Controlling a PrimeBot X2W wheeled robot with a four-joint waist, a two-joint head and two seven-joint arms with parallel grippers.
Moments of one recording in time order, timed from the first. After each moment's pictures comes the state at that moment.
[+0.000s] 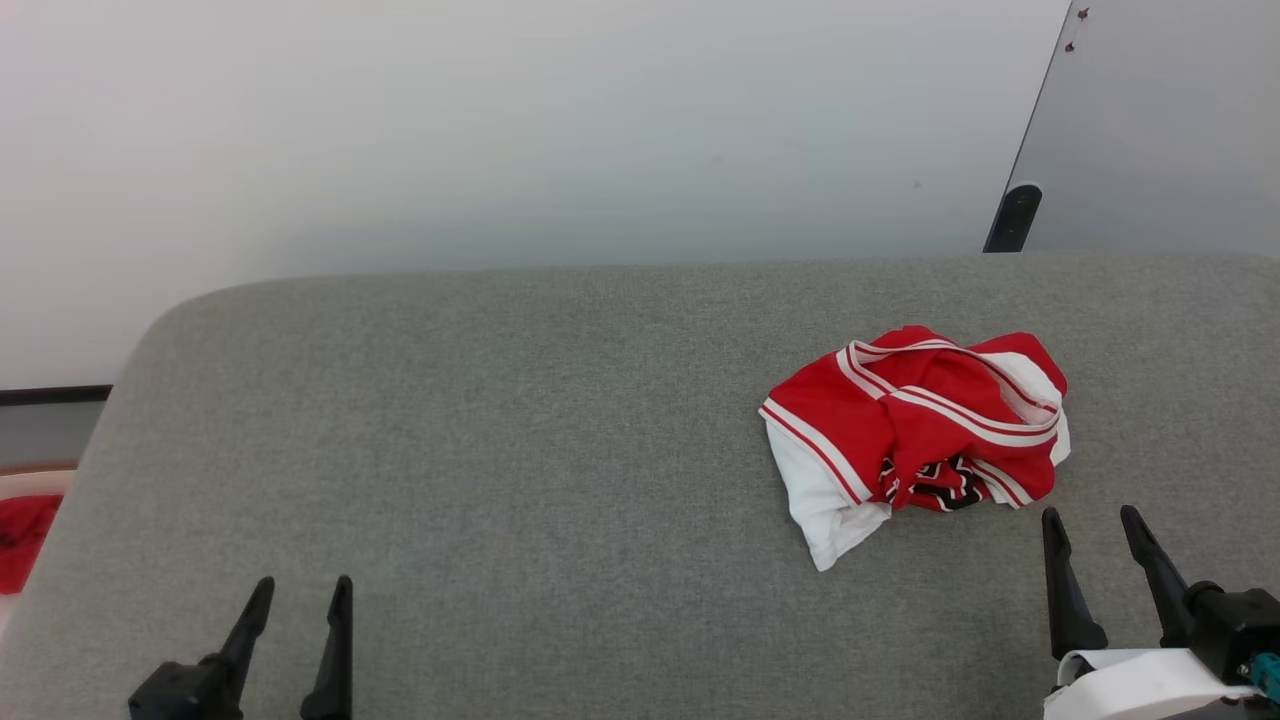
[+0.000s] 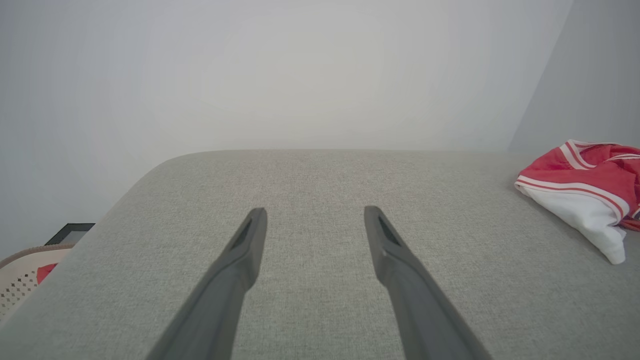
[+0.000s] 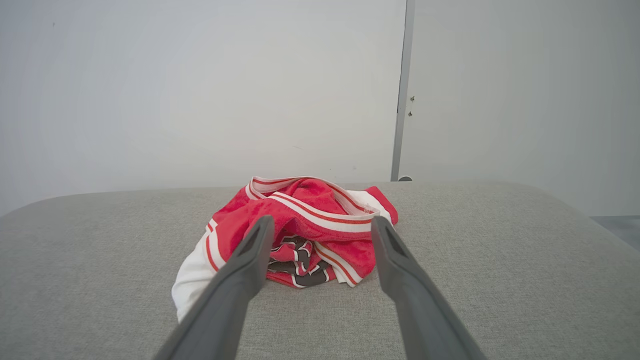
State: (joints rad) left arm 0.06 0.24 0.03 0.21 -0.28 -0.11 -0.26; right arm -0.03 -0.09 -0.06 0.20 0.15 0.13 -0.23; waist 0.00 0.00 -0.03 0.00
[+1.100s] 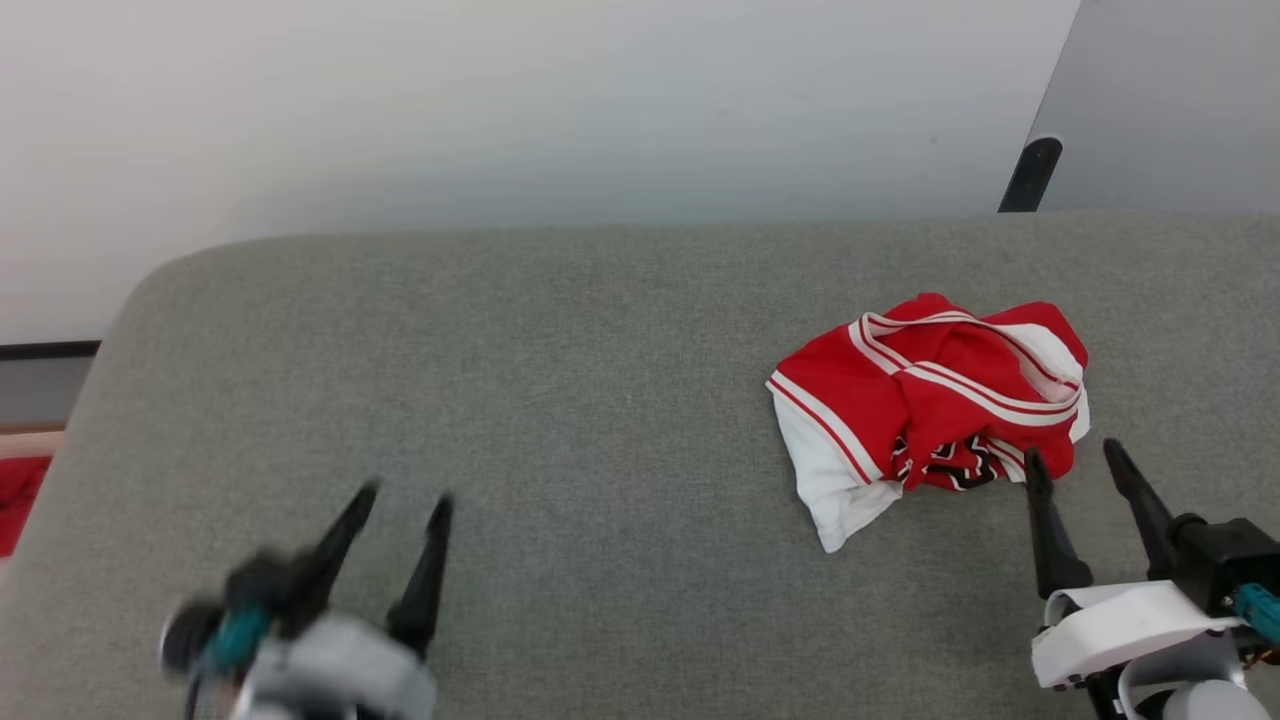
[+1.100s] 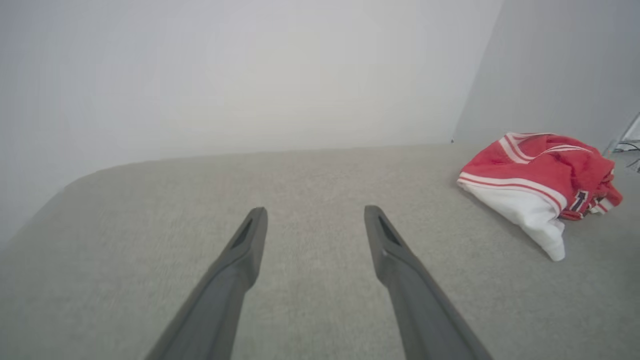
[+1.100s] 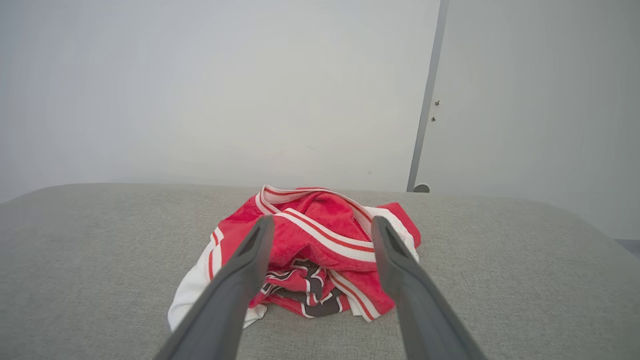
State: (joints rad) left arm -0.08 0.27 -0.14 0.20 -0.32 -0.13 -0.20; right arm -0.13 -0.12 -0.02 0.21 0.15 0.13 -0.19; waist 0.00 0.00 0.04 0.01
